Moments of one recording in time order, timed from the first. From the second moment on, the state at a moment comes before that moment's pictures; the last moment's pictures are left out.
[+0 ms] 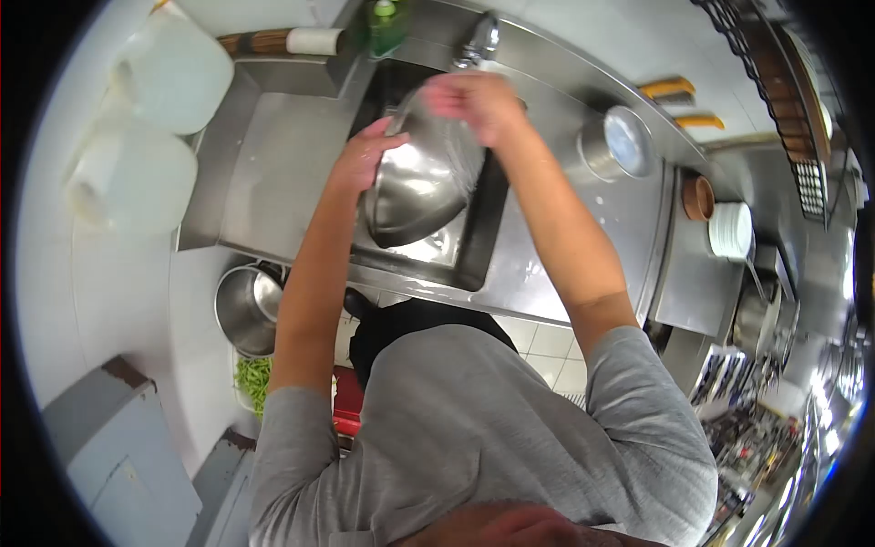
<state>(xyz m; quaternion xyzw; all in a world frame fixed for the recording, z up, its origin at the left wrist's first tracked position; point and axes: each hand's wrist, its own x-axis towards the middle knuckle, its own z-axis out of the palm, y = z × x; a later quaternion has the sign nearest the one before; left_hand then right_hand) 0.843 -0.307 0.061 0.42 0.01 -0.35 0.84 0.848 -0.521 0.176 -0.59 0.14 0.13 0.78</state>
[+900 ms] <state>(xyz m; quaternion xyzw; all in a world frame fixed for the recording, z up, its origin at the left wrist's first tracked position) 0.903 -0.354 0.054 0.65 0.01 -0.24 0.72 0.898 -0.522 0.157 -0.27 0.25 0.04 0.93</state>
